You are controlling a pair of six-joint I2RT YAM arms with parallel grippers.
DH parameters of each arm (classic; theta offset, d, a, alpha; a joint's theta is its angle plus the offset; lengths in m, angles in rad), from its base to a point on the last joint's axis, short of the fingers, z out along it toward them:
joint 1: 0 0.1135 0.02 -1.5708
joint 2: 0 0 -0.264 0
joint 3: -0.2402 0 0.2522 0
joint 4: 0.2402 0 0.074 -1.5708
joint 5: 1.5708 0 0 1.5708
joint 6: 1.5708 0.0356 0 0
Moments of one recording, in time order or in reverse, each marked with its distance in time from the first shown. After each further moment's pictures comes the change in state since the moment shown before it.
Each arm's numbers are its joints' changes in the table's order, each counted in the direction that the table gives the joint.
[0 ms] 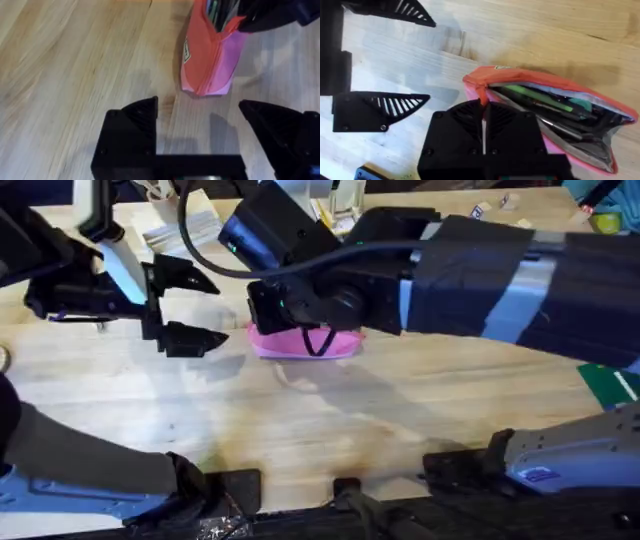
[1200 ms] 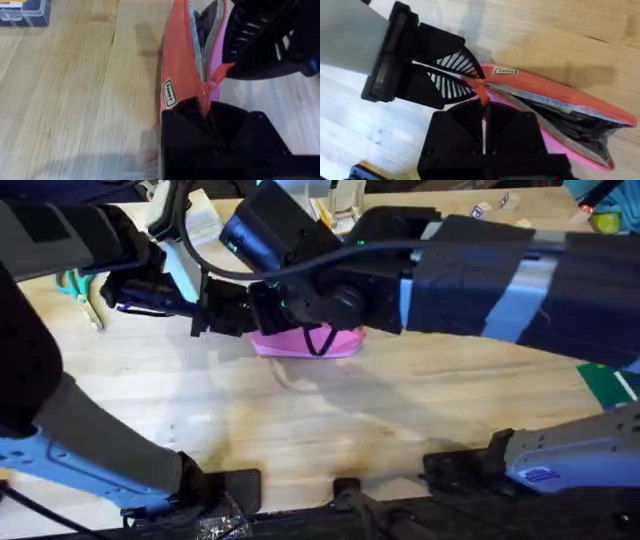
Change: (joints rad) left arm -0.225 0.119 -0.001 -0.034 0.088 -0.045; right arm -0.003 0.000 0.000 0.010 0.000 -0.023
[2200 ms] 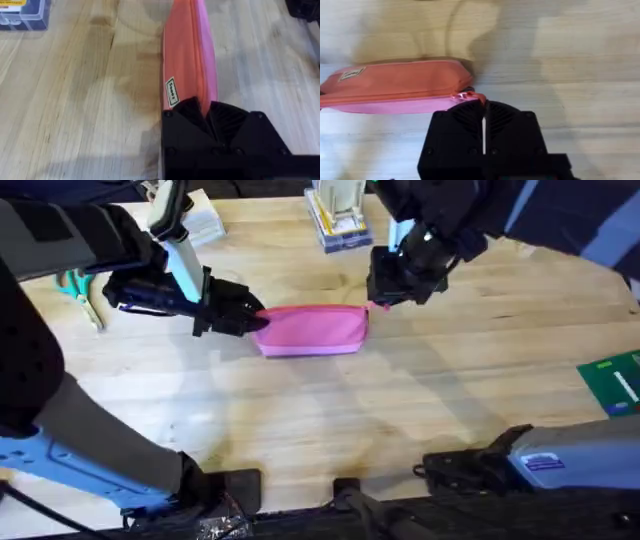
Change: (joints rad) left arm -0.009 0.000 0.000 -0.003 0.006 0.000; right arm -0.439 -0.101 0.000 0.469 -0.061 -0.082
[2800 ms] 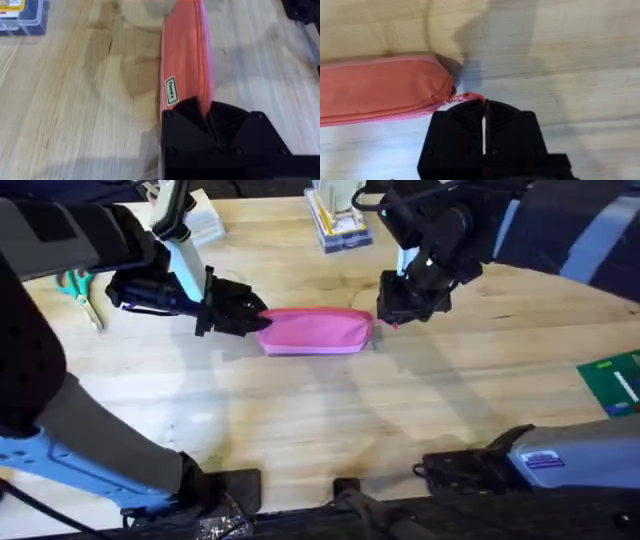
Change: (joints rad) left arm -0.012 0.000 0.000 0.000 0.011 0.000; right arm -0.058 0.000 0.154 -0.065 -0.020 -0.006
